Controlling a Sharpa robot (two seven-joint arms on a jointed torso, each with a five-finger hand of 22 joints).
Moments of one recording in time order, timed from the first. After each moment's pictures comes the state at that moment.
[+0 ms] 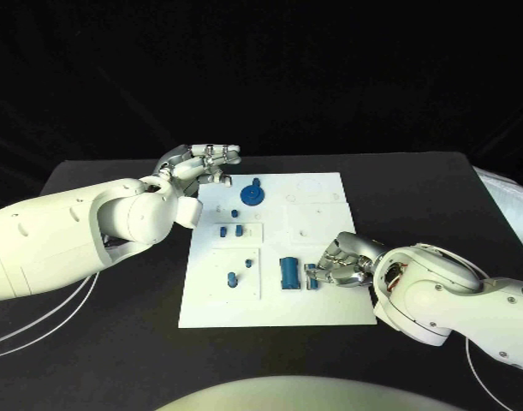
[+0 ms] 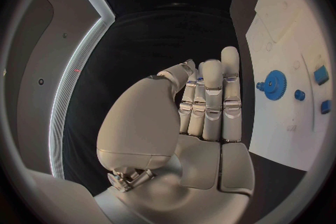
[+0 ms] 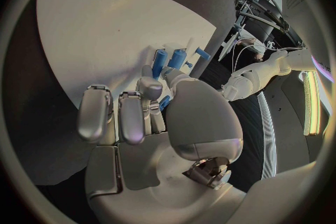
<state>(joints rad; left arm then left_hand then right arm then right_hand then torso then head) 1.19 -0.86 -0.03 1.51 0.07 -0.30 0.31 1.38 -0.11 0.44 0.01 0.10 1.06 0.16 0.12 0.07 1.15 0.09 0.23 0.10 1.26 0.01 0.99 0.55 0.17 1.21 0.11 0.58 0.85 1.03 -0.91 -0.06 1.86 -1.28 -0.30 -0.58 1.17 -0.06 0.23 0.25 0.36 1.15 0.06 0.17 0.31 1.37 -0.01 0.92 1.11 1.46 -0.08 1.36 1.25 0.10 1.36 0.03 1.38 1.12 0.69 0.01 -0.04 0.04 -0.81</state>
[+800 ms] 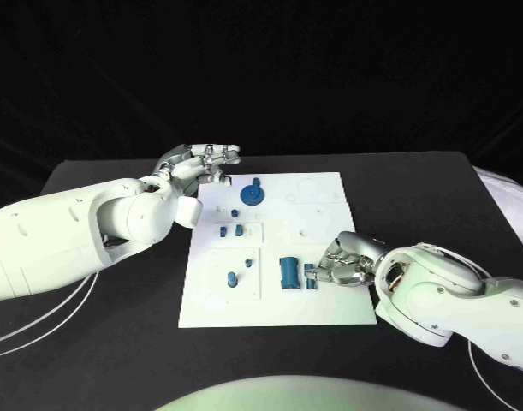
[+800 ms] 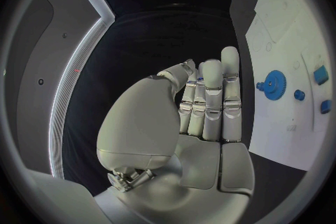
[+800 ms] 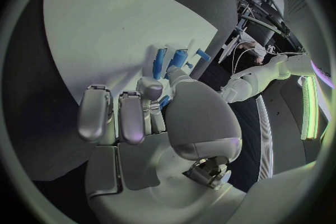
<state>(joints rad) 1.19 -0.86 -0.03 1.51 0.07 -0.29 0.31 1.38 -0.11 0.43 0.01 0.10 1.06 0.16 0.12 0.07 1.15 0.09 0.23 0.10 1.26 0.01 0.99 0.55 0.17 1.21 0.11 0.58 0.85 1.03 -0.92 -0.06 1.87 -1.32 -0.30 -0.58 1.16 -0.05 0.07 0.24 0.25 1.16 0.06 0.17 0.33 1.37 -0.01 0.91 1.12 1.46 -0.08 1.36 1.25 0.10 1.36 0.03 1.38 1.12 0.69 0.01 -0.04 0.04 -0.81</state>
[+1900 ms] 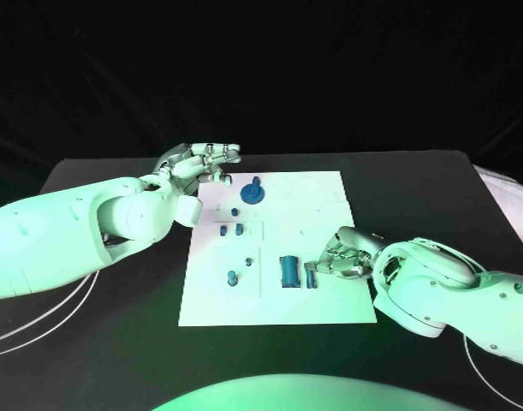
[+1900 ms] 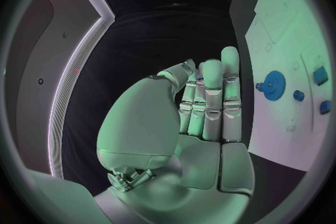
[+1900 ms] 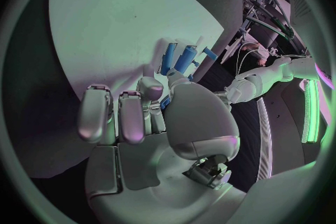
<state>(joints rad) 1.19 -0.86 -0.03 1.51 0.07 -0.29 0.30 1.38 -0.11 0.43 0.01 0.10 1.06 0.16 0.12 0.07 1.15 0.09 0.23 0.10 1.26 0.01 0.99 0.55 0.17 1.21 0.11 0.58 0.85 1.03 -0.90 -0.06 1.81 -1.34 -0.30 -0.57 1.20 0.02 0.04 0.25 0.24 1.16 0.06 0.16 0.33 1.38 -0.02 0.91 1.13 1.47 -0.08 1.36 1.25 0.10 1.36 0.03 1.38 1.13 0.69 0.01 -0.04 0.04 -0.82</state>
